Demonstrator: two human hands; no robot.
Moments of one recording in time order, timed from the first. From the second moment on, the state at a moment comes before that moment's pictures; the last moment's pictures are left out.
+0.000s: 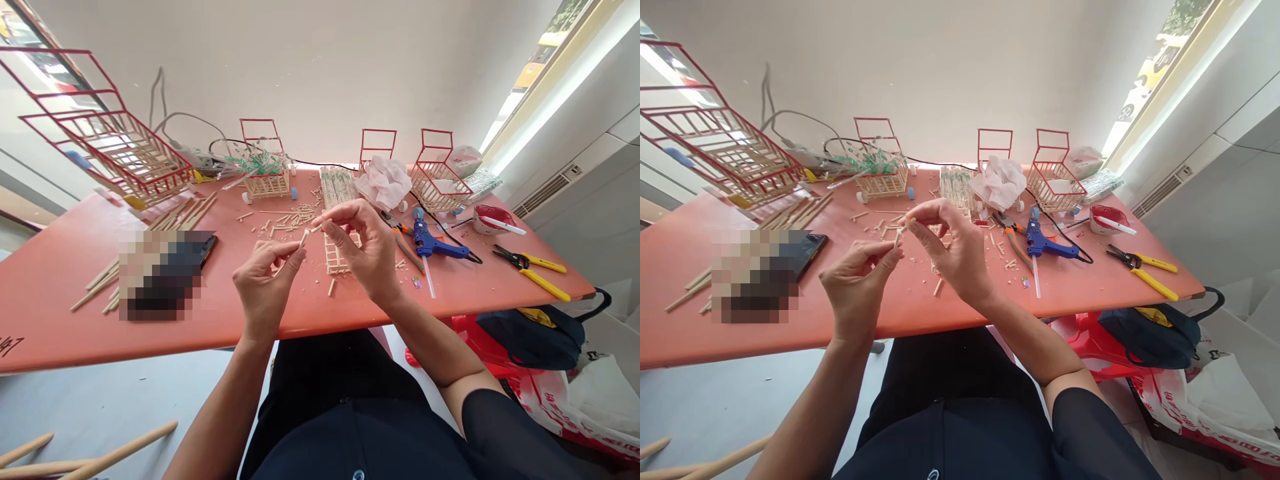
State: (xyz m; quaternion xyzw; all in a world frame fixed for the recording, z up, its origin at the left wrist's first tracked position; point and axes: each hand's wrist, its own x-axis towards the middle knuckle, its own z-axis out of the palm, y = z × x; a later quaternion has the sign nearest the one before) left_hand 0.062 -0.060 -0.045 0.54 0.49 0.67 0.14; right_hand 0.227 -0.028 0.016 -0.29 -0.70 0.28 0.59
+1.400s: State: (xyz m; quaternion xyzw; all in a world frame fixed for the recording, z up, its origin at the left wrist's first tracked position) left_hand 0.066 -0.066 -0.044 0.59 0.48 0.65 0.06; right_hand 0.224 -0.024 -0.013 -0.31 -0.69 0.26 0.60
